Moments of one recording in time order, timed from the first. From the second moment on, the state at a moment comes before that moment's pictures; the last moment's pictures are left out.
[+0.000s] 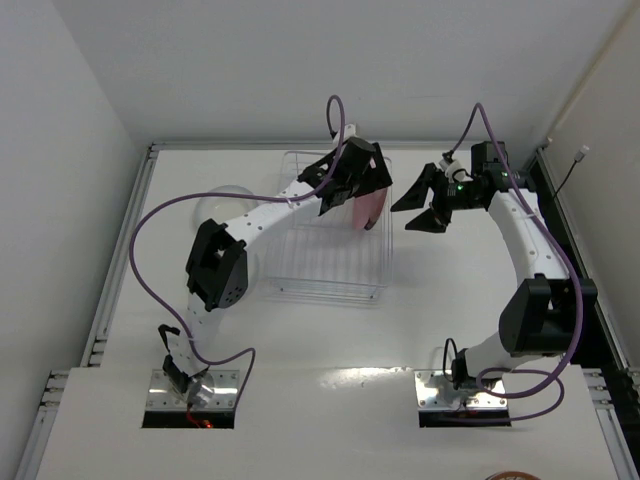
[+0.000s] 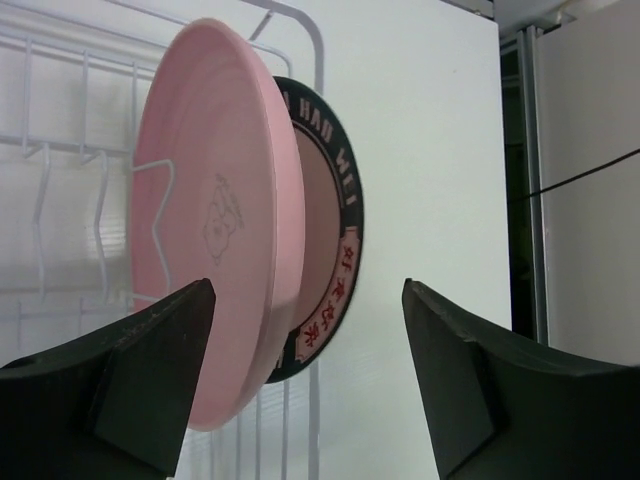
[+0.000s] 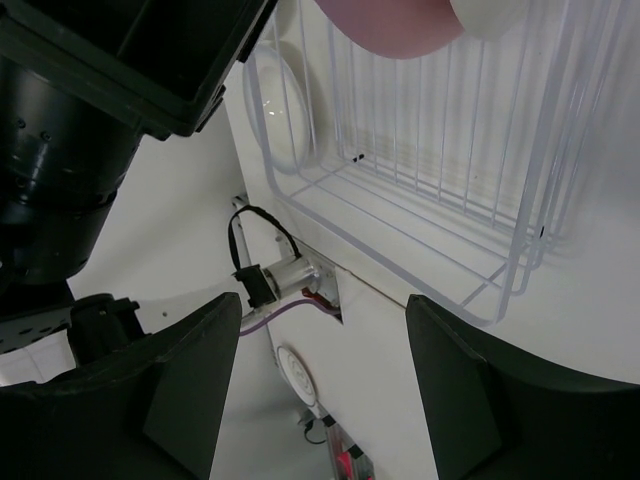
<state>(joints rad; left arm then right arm) -0.75 2.13 1.98 -0.38 -0.25 -0.87 -0.04 1.53 1.34 -0.87 -0.85 0.50</state>
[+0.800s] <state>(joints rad) -0.70 1.81 1.97 -0.32 -0.61 -0.29 -0.04 1.53 1.34 -0.86 -0.85 0.48</state>
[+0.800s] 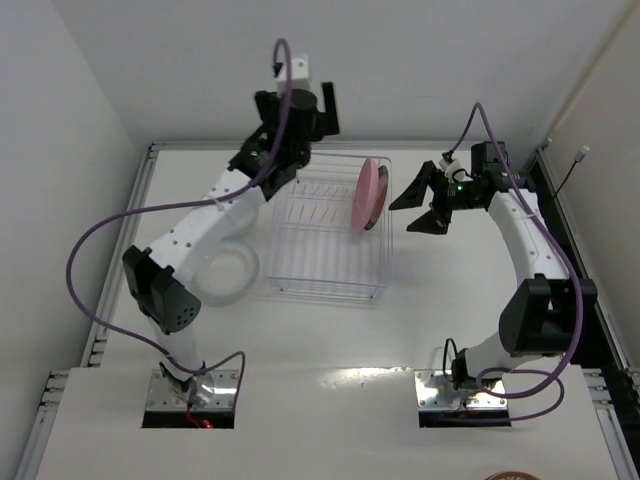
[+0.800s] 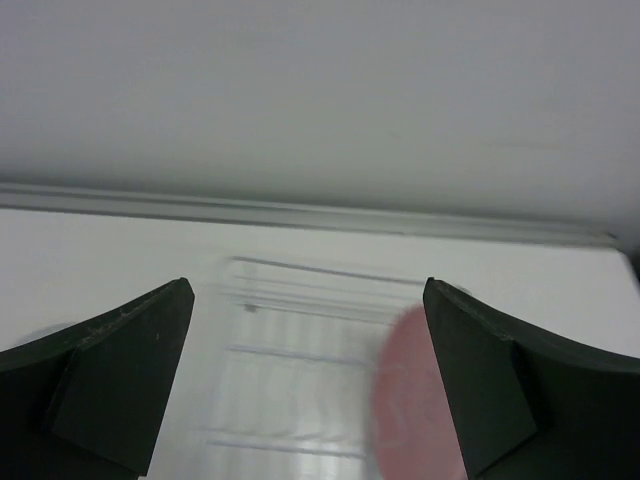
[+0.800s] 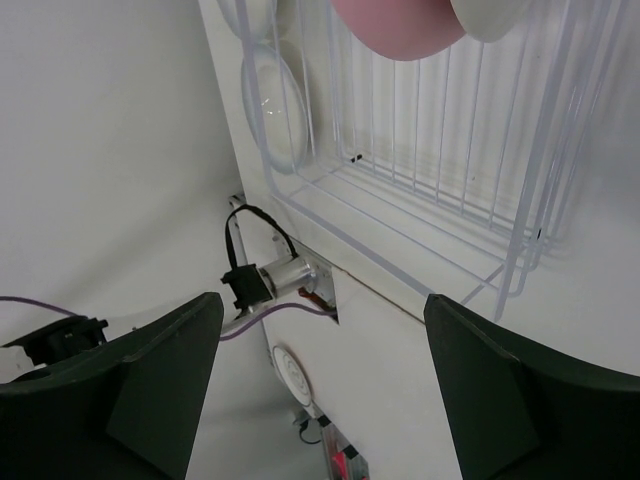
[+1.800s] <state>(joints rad) -0.26 1.90 1.40 -0.45 -0.47 -0.27 -0.04 1.53 1.33 -0.86 -0.87 0.48</state>
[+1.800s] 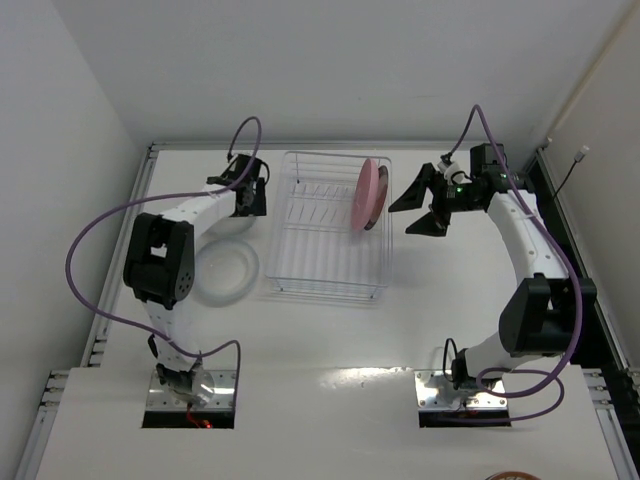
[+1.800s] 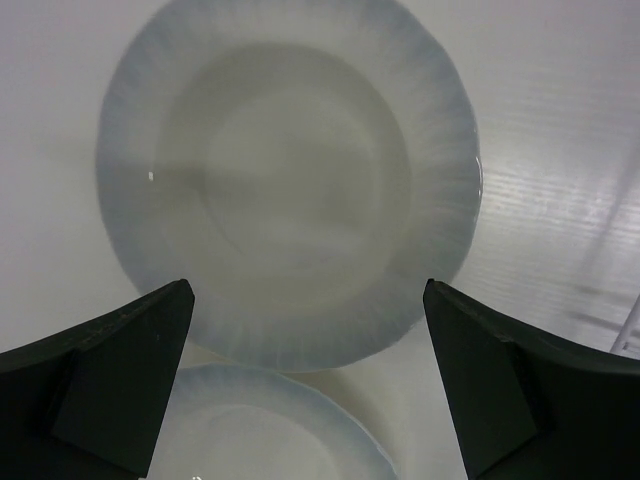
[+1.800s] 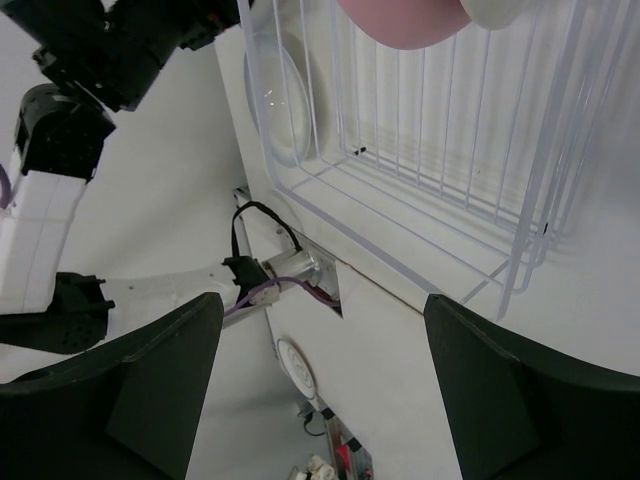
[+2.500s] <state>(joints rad) -0.32 2.05 1.42 -0.42 -0.45 -0.26 -0.04 1.58 1.33 -0.85 -0.88 0.48</state>
